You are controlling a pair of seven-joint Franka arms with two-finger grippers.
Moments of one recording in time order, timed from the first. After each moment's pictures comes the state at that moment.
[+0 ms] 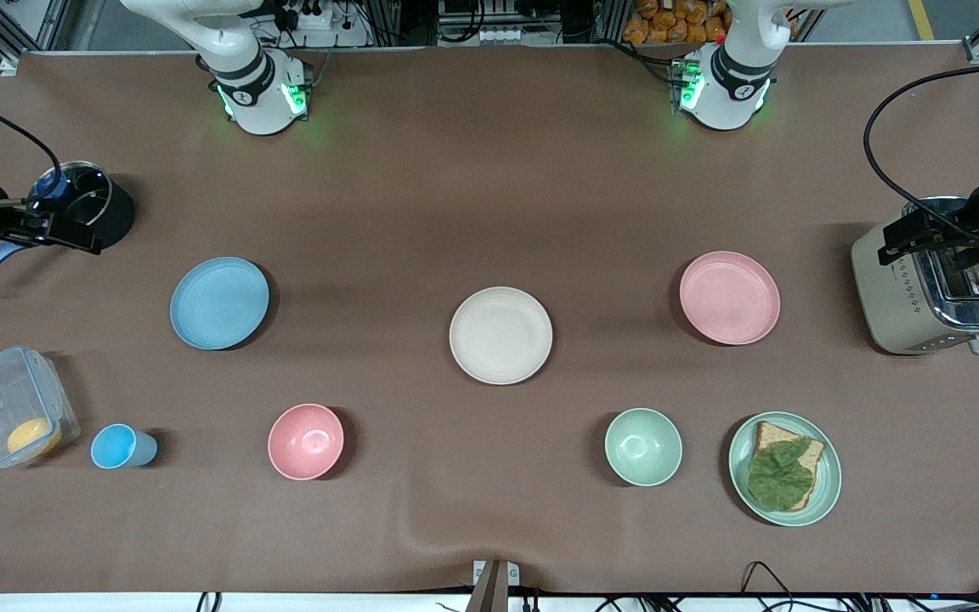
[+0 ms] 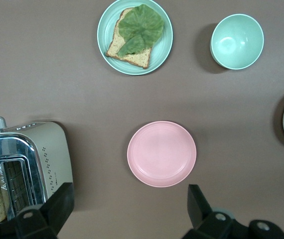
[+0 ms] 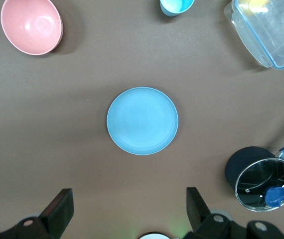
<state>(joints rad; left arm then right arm) -0.07 0.07 0.09 -1.58 -0.04 1.66 0.09 0.04 0.12 -0.10 -1.52 0.02 1.45 0.07</state>
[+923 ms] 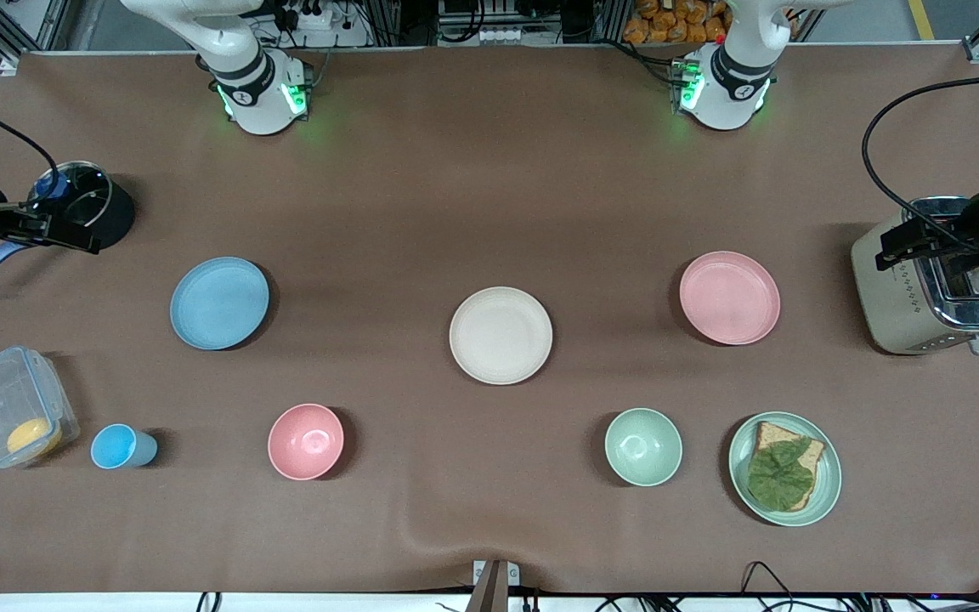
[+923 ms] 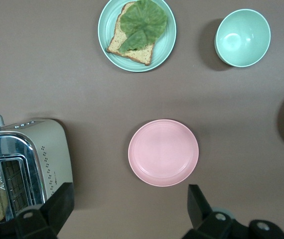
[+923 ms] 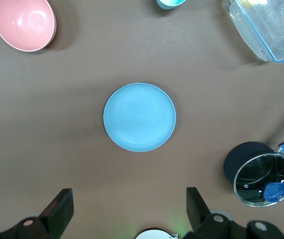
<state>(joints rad) -0.06 0.09 0.09 -1.58 -0.04 1.66 0.09 0.03 0.12 -0.10 -1.52 0.02 1.44 0.07</state>
